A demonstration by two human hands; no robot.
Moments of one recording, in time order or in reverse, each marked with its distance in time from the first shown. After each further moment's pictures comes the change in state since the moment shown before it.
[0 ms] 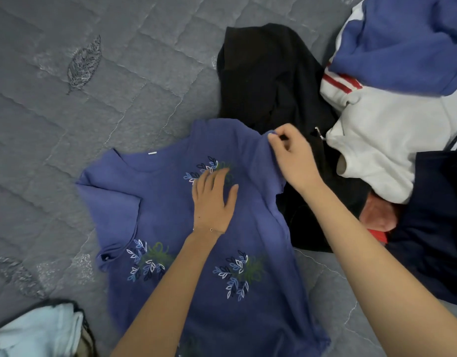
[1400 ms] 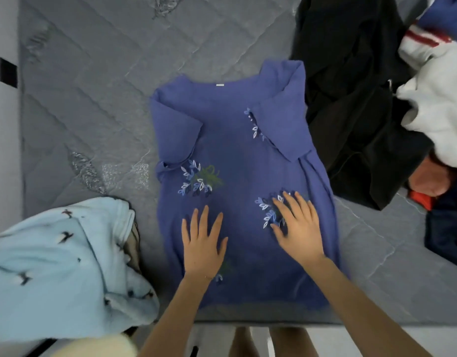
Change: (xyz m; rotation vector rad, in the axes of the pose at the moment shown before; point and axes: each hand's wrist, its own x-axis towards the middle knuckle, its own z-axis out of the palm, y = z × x) left_hand -0.282 -0.106 -0.025 0.536 -0.100 -0.136; right_hand -0.262 0.108 0.067 -0.853 -0.332 -0.377
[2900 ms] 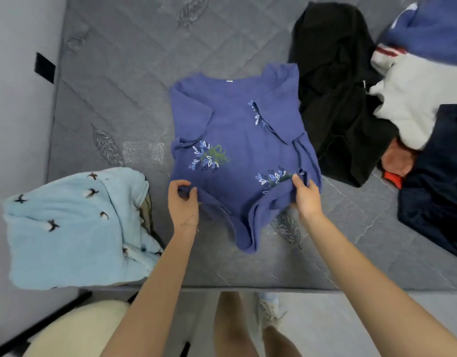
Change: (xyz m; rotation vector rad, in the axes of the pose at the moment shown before) left_hand -0.013 -0.018 -0.073 -1.247 0.456 -0.604; right_hand -0.009 -0.040 -0.062 1.327 0.200 0.794
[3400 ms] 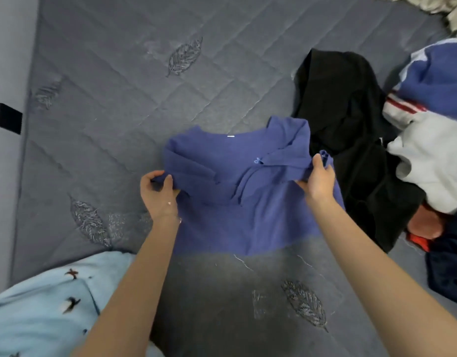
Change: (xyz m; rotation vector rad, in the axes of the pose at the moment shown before) left_hand 0.215 0.068 0.065 -0.350 0.105 -0.011; right_hand 0.152 -0.123 0.111 0.302 0.207 -0.002
